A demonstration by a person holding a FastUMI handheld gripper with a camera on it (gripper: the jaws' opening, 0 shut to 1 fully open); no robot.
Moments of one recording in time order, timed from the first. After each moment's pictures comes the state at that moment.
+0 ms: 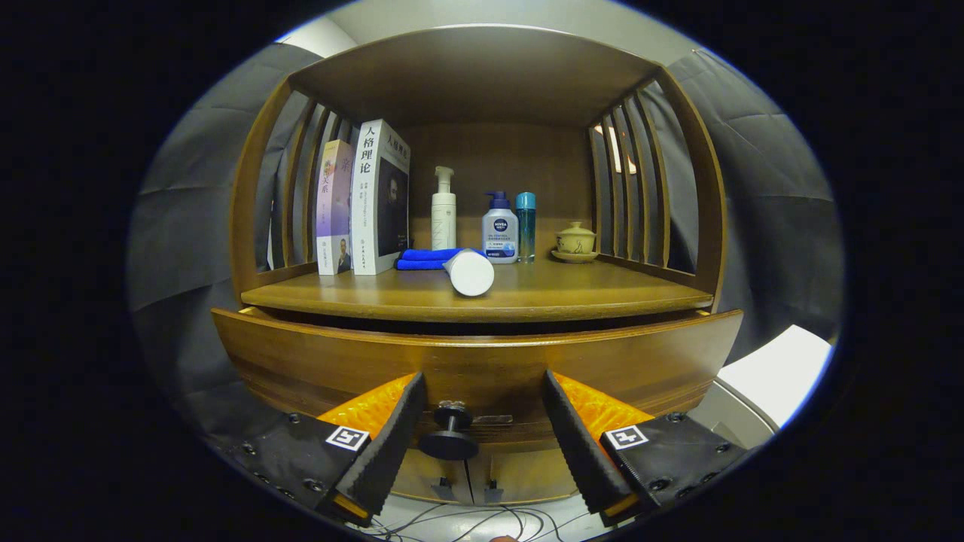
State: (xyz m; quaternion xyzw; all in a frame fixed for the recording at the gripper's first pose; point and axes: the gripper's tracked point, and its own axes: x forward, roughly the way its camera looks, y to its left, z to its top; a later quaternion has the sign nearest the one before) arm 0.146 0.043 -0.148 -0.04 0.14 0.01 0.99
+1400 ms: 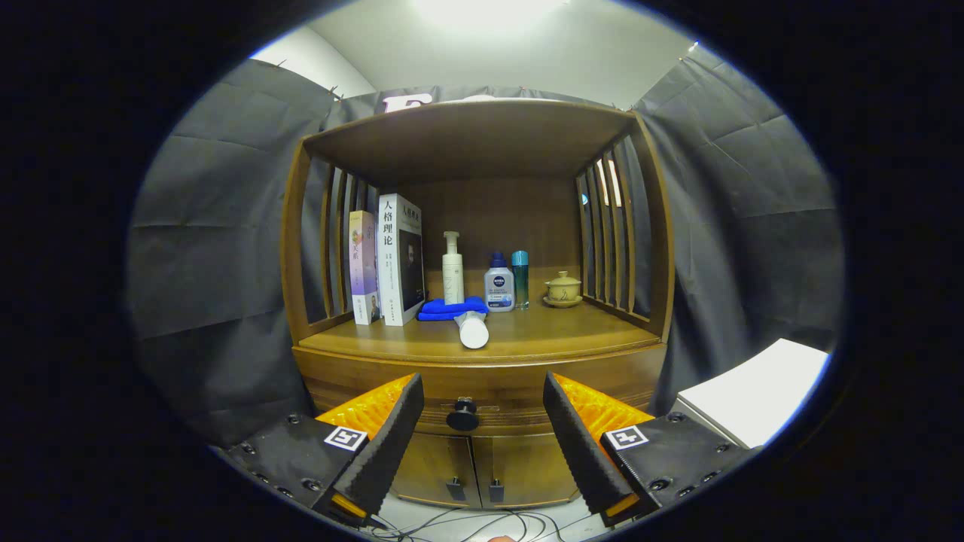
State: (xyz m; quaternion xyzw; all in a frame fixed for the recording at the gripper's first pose) arm 0.052 0.035 -0.054 -0.02 0.07 0.03 1.00
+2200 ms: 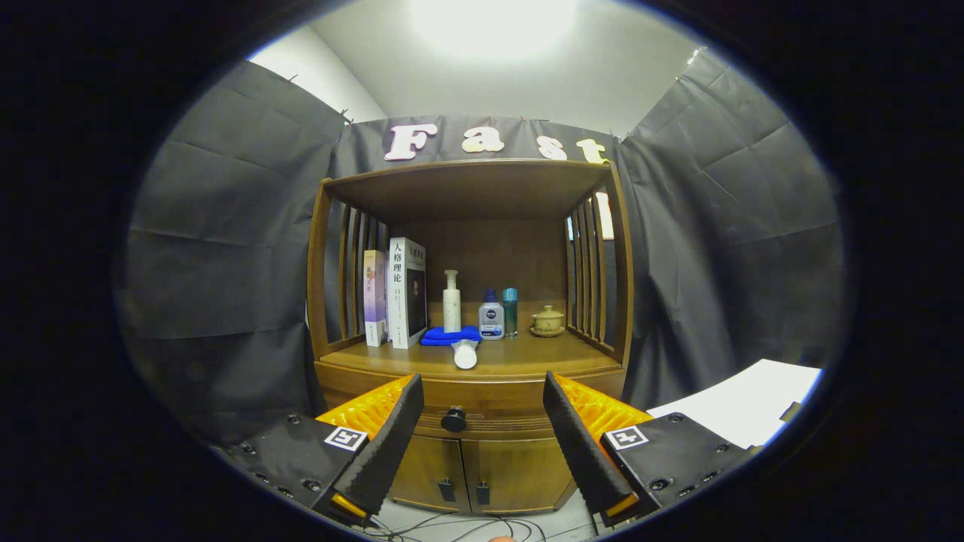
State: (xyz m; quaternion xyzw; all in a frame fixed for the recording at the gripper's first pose) arm -0.007 0.017 -0.005 -0.03 0.02 0.03 1.00
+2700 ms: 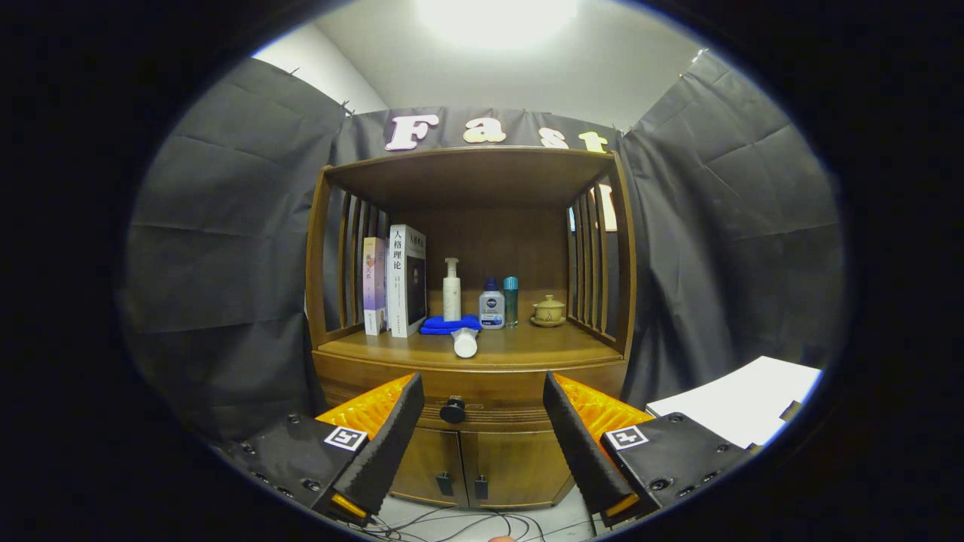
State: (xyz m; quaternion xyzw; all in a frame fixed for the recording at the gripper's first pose) arm -0.004 0.018 -0.018 -0.04 0.04 0.03 1.00
